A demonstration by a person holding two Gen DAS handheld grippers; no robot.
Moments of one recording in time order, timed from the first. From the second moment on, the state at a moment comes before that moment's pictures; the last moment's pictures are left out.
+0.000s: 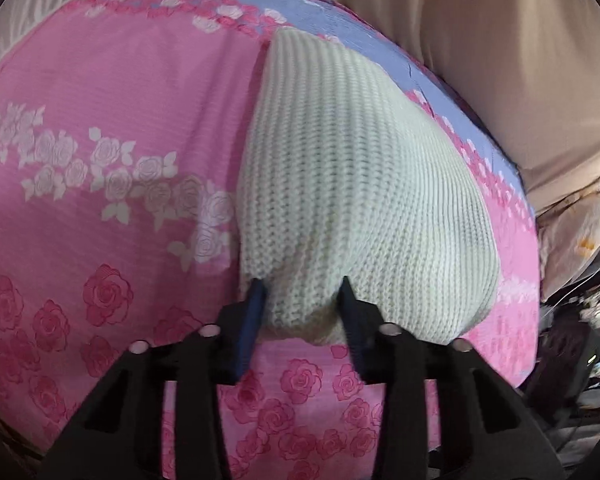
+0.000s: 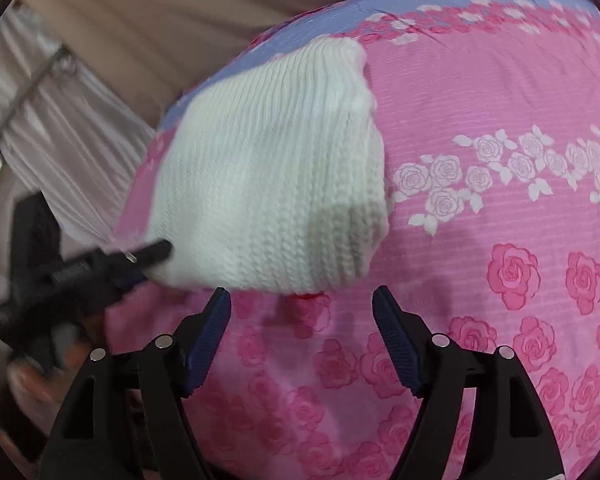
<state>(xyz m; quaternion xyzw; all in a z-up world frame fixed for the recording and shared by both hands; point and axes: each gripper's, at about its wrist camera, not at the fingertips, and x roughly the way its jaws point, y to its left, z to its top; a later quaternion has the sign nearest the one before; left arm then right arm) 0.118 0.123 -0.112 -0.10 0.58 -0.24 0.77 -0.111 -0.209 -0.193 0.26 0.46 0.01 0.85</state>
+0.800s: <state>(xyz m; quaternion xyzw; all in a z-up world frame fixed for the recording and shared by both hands) 0.067 0.073 -0.032 0.07 0.47 -0.21 0.85 -0.150 -0.224 -0.119 0.20 0.41 -0.06 0.89</state>
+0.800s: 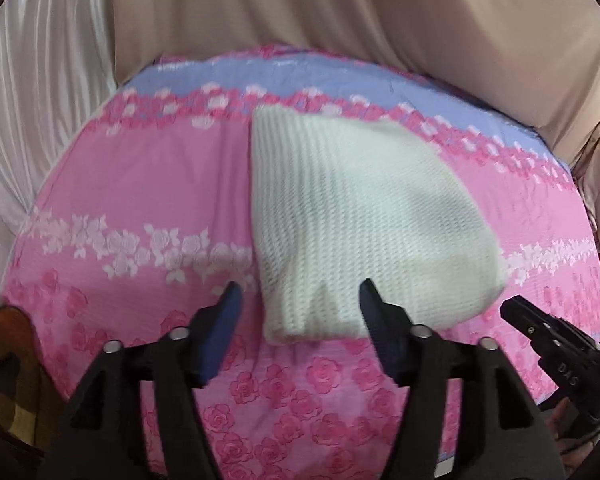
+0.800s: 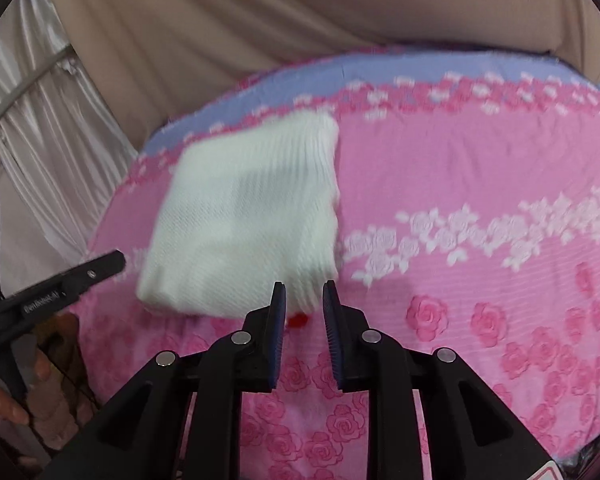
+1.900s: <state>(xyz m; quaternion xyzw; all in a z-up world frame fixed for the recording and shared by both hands) 0.022 0.053 -0.013 0.11 0.39 -0.17 0.90 -0.163 -0.156 -0.095 0.13 0.37 -0.10 0.91</state>
